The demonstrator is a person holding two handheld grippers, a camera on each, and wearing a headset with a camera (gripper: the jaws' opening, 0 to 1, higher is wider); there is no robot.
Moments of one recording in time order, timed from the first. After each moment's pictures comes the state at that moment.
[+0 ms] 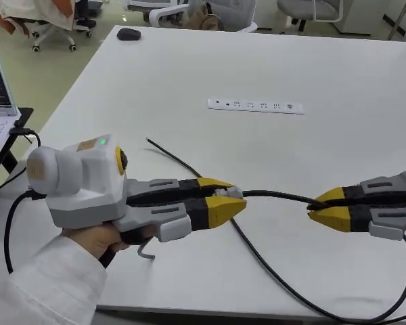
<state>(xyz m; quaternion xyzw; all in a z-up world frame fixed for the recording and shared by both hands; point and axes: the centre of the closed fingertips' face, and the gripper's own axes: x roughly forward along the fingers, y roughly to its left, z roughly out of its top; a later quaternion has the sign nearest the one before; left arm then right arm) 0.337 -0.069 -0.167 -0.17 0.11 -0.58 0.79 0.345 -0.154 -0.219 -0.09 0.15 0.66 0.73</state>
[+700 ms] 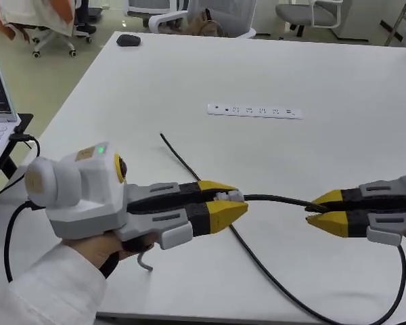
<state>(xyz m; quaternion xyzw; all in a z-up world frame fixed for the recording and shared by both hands) 0.339 -0.069 -0.162 -0.16 0.08 -0.58 0.79 0.351 -0.153 -0.214 -0.09 0.15 0.64 0.74</state>
